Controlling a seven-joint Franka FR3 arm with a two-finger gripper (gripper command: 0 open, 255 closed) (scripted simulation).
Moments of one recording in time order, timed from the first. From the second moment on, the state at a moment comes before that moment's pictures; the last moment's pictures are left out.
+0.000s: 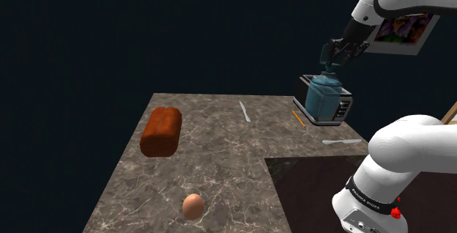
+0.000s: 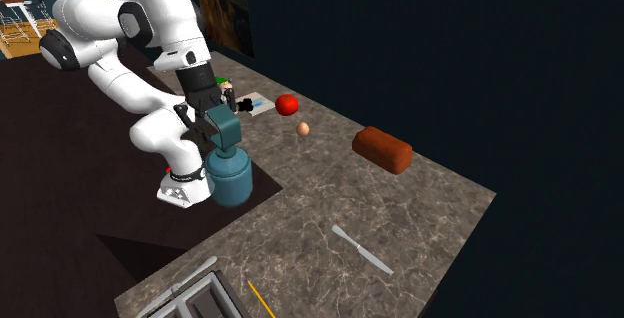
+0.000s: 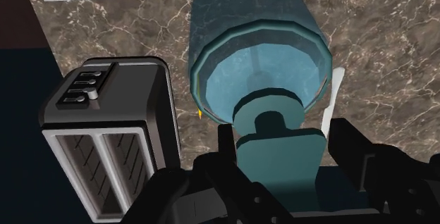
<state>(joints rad) -0.24 -1.03 -0.15 -2.55 -0.22 1.81 0.30</state>
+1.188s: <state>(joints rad) -0.27 -1.09 -0.18 -2.81 -0.26 2.01 0.32</state>
